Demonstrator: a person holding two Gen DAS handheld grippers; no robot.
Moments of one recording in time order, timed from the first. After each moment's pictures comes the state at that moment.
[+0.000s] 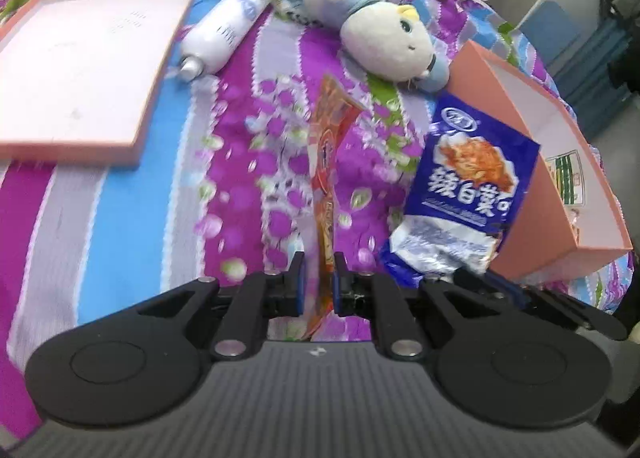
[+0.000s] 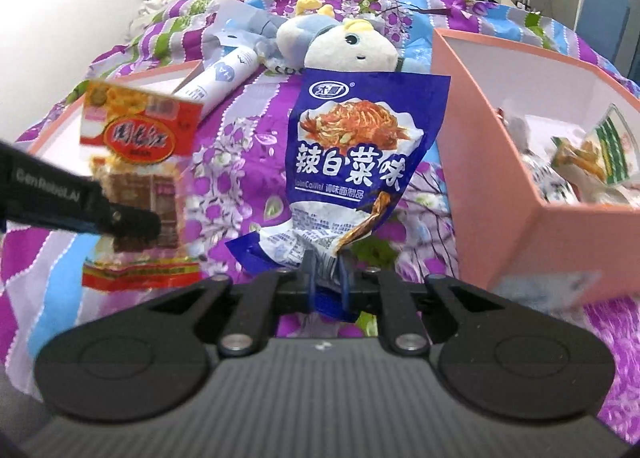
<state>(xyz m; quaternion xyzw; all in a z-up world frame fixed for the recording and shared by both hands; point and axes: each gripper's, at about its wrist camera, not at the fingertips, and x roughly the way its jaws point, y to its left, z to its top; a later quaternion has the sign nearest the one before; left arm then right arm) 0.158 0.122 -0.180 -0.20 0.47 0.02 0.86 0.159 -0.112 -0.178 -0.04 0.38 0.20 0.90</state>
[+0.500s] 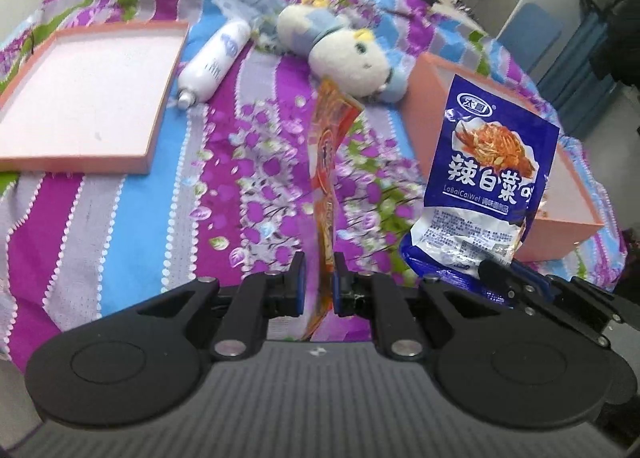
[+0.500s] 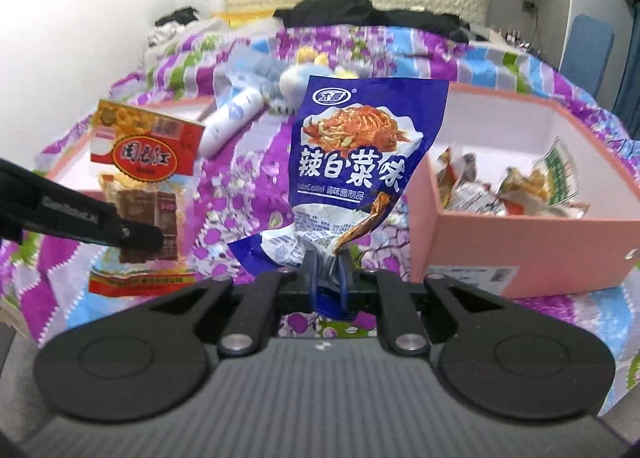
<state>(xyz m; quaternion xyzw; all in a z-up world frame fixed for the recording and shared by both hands) 0.099 0.076 -0.111 -0.16 0.44 0.02 0.88 0.101 -0.156 -0.110 -0.03 0.33 0.21 0.92</state>
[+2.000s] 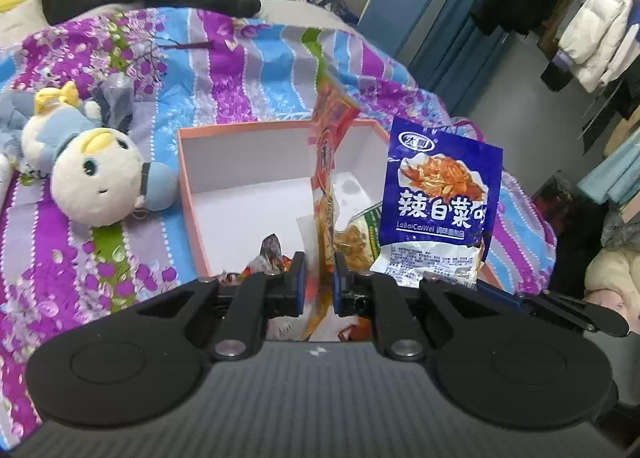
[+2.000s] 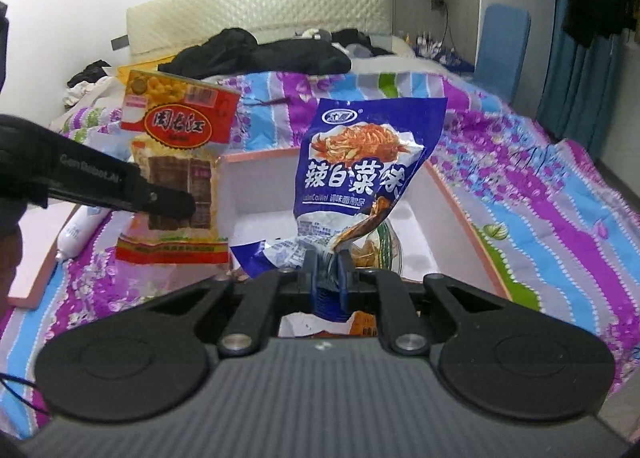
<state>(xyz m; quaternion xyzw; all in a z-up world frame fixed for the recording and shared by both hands) 0.350 -0.110 -0.062 -0.10 0.43 -0.16 0.88 0.261 -0.322 -0.091 0.02 0.33 0.11 0.94</state>
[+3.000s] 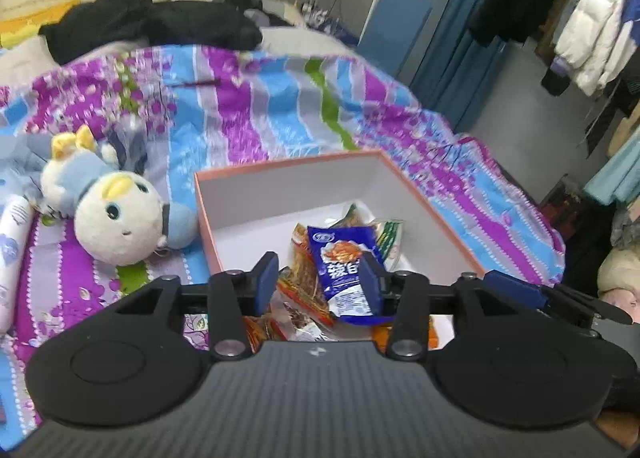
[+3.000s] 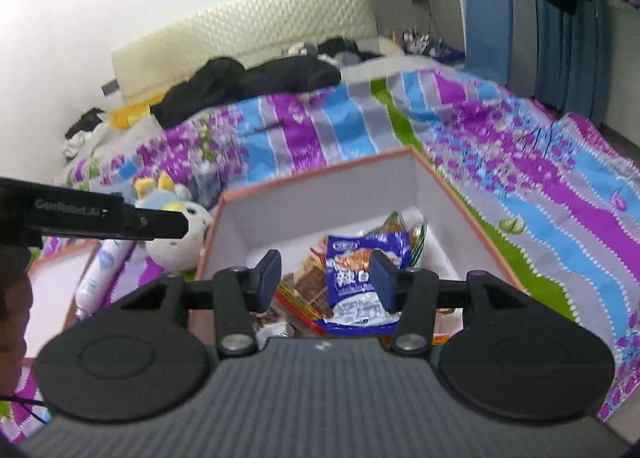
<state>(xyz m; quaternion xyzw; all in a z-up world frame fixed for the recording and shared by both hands) 0.332 -0.096 -0.022 -0.07 0.38 -0.16 0.91 0.252 -0.330 -0.058 0.10 0.30 0.09 0.94</state>
